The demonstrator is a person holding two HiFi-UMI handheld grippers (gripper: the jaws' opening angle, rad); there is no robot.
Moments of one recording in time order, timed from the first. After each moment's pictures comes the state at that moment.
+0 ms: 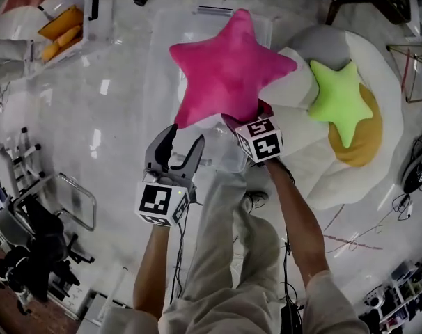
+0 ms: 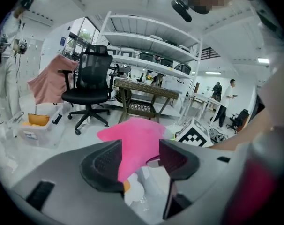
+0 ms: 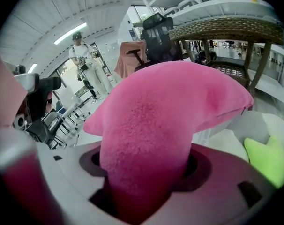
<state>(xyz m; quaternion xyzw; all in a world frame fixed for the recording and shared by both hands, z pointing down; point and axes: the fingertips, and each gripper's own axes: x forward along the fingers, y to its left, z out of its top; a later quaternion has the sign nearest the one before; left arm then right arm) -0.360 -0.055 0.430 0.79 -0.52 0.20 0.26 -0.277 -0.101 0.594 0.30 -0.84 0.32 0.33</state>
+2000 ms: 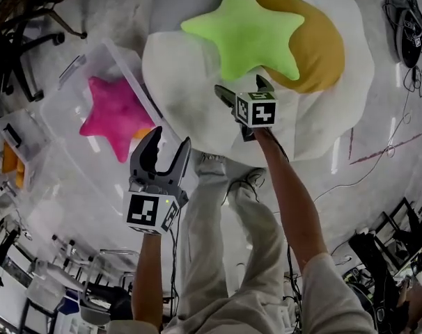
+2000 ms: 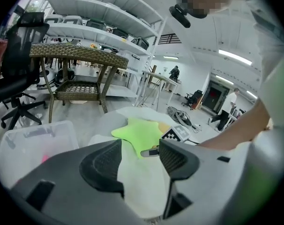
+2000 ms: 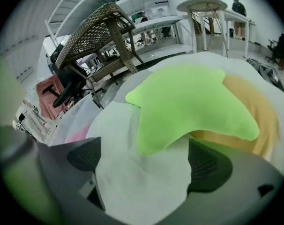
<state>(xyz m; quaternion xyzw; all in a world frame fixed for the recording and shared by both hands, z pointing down) -0.066 -0.084 0.547 0.89 -0.25 0.28 0.25 0.099 -0.075 0.776 0.61 -0.58 0.50 0.19</state>
